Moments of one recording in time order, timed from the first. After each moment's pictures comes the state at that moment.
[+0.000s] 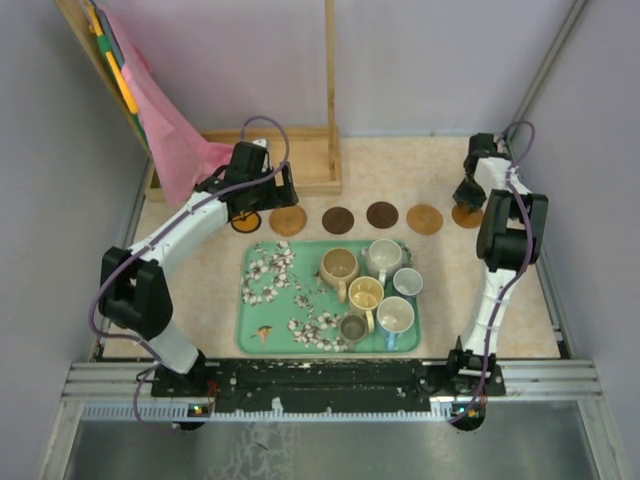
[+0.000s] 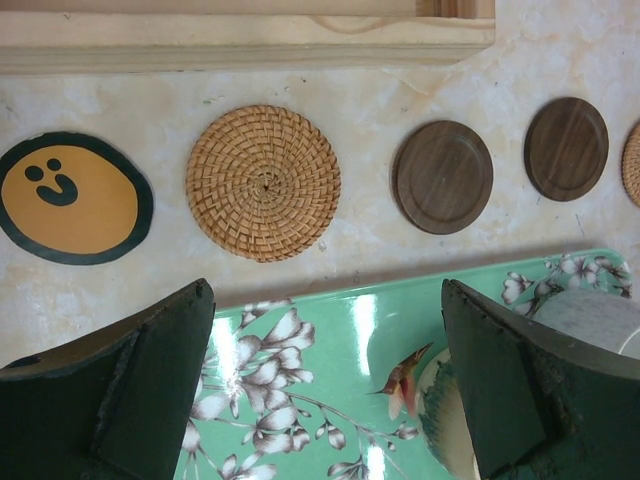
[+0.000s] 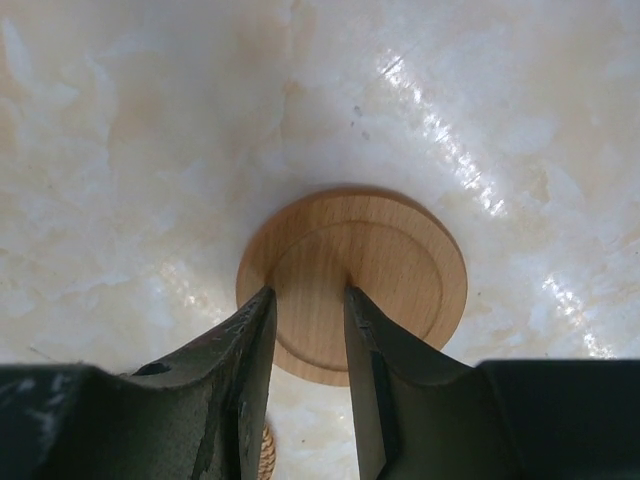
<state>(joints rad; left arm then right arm) -0.44 1.65 1.35 -0.45 -0.06 -0.45 -0.14 2.18 1.73 -0.72 0.24 0.52</state>
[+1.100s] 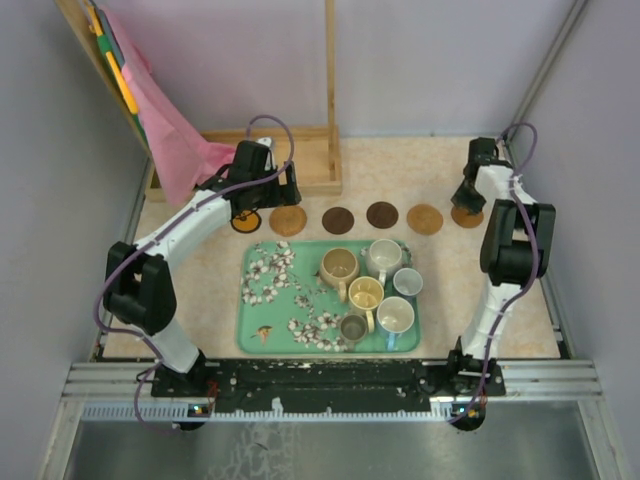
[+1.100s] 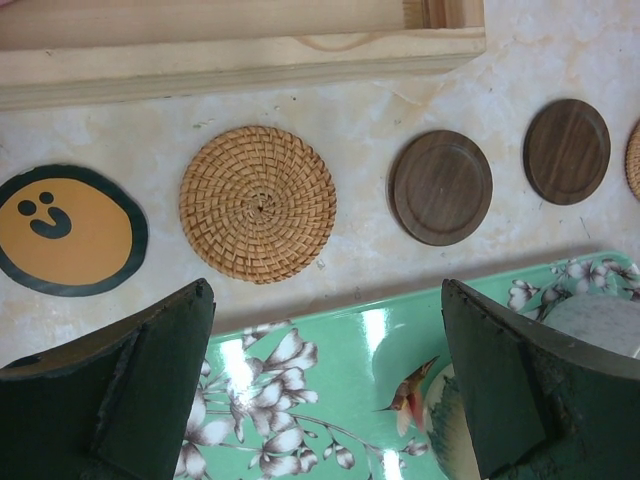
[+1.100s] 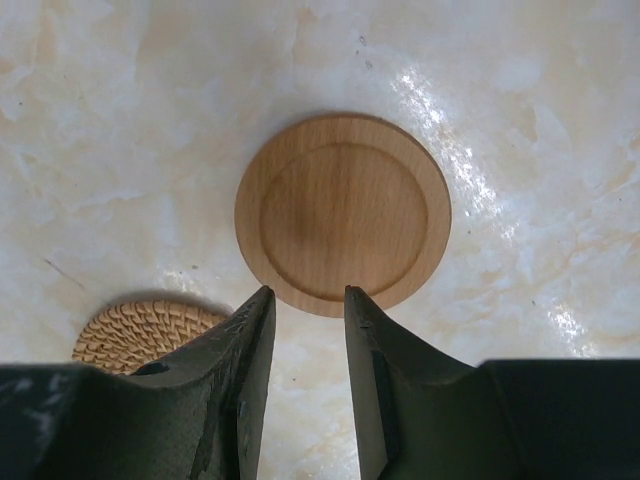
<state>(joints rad) -0.44 1.69 1.37 -0.41 -0.04 -0.41 -0.12 1.98 1.50 -0.62 0.21 0.49</state>
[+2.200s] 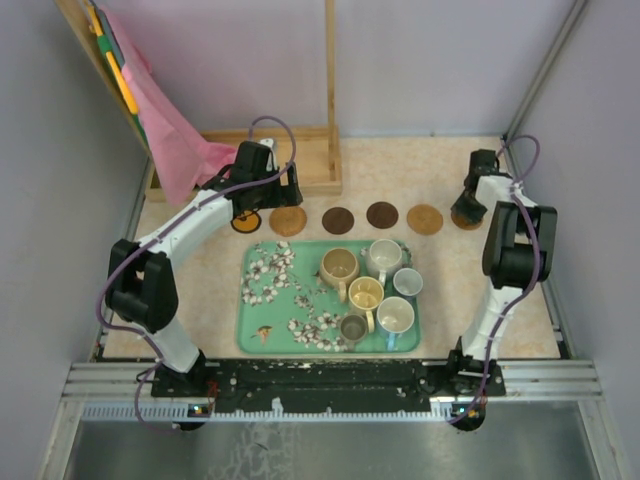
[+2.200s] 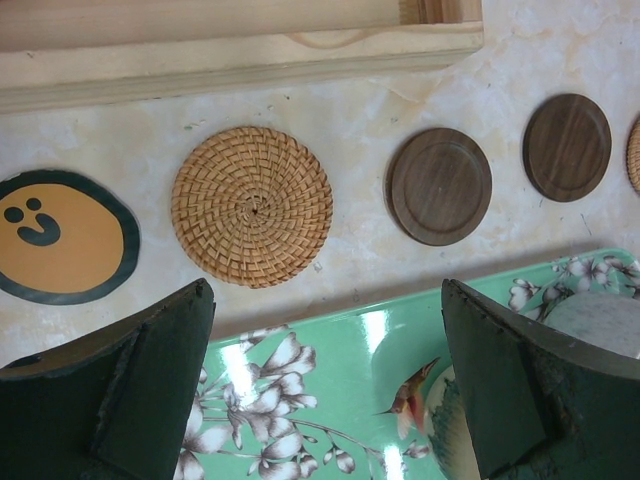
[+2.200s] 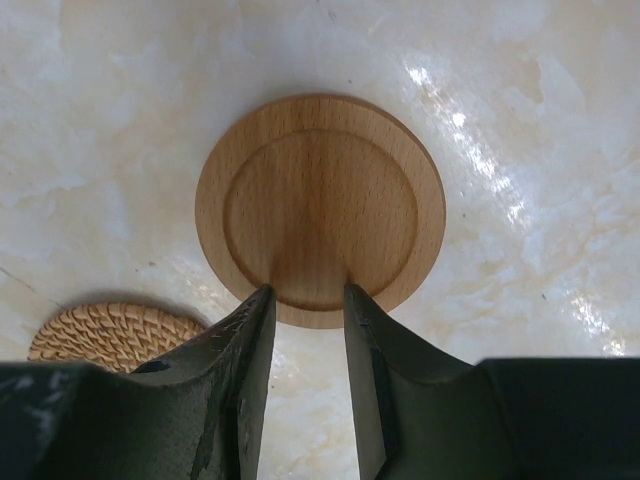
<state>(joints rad) -0.44 1.71 1.37 -0.40 -0.02 -0.40 -0.15 1.99 1.42 -0.54 0.19 0.52</state>
